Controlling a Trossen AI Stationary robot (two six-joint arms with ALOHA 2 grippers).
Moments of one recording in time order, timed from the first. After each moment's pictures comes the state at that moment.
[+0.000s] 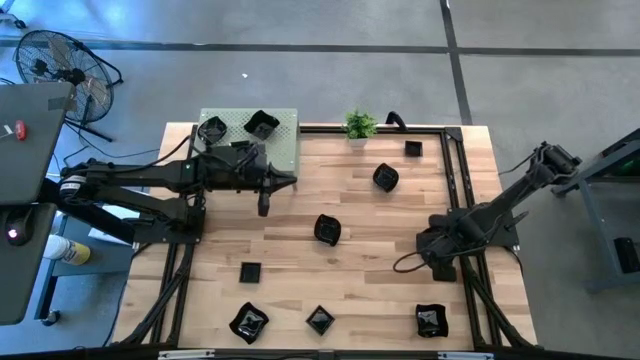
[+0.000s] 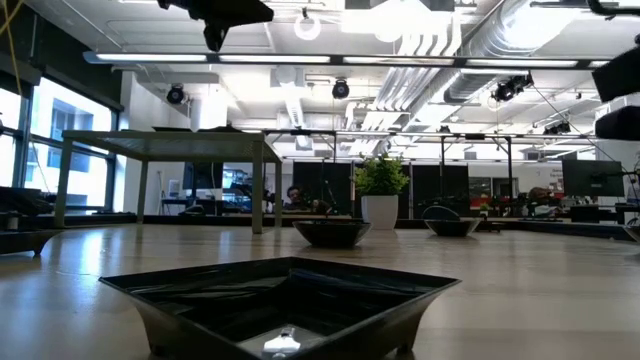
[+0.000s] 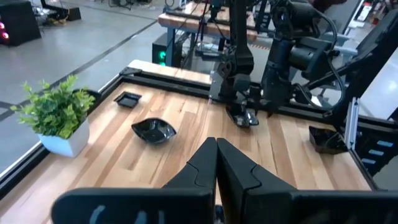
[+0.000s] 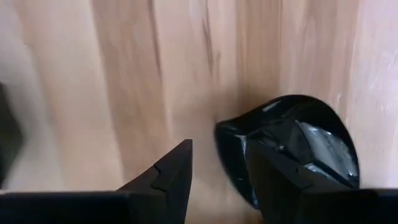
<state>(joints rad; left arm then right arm) 0.08 1.00 0.84 -0.04 -0.04 -0.14 0.62 1.10 0.62 -0.95 0.02 0.71</state>
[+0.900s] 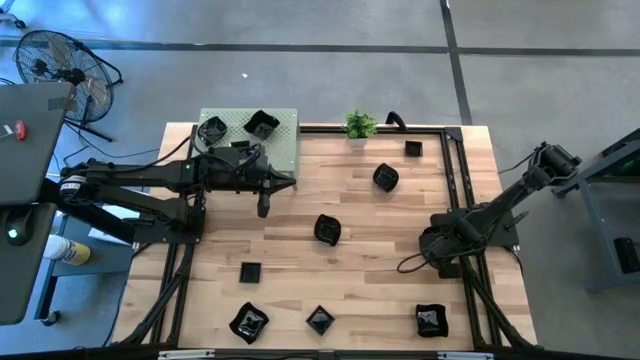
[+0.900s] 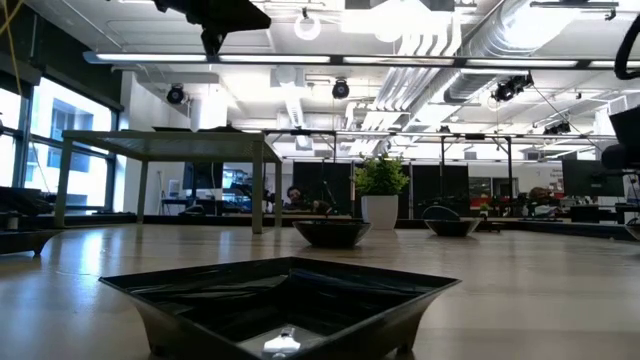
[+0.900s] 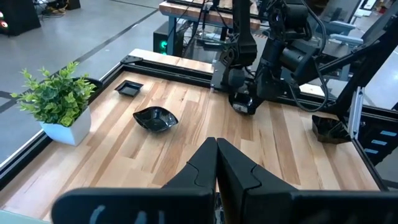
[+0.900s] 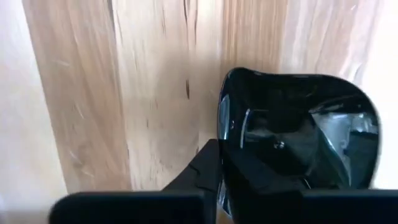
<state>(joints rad) 0.08 1.00 0.84 -0.08 -0.04 -0.14 0.62 1.10 0.48 -0.88 0.00 0.62</state>
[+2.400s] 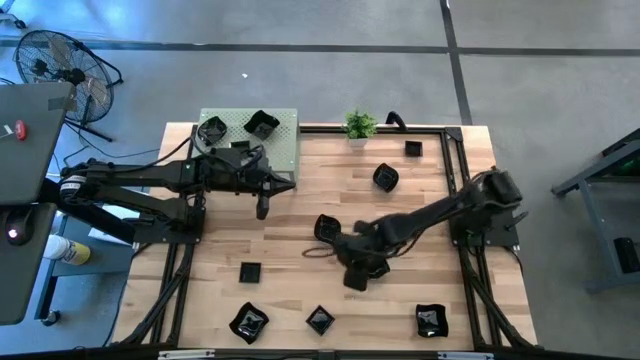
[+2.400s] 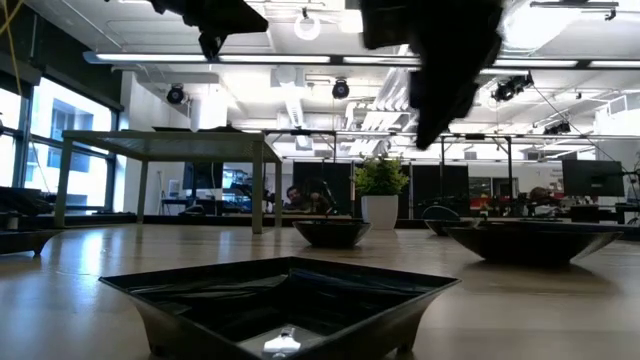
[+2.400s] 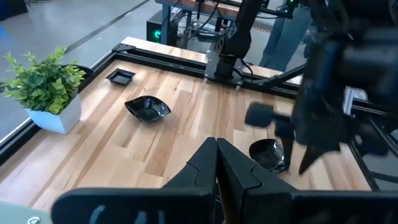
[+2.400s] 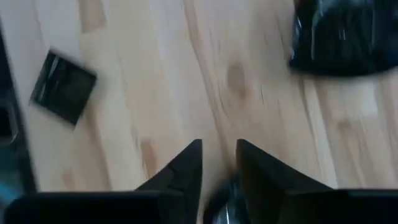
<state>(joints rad) 0.08 1.00 0.84 -0.12 -0.01 -0.17 0.32 1.78 1.31 -0.68 -0.01 0.60</state>
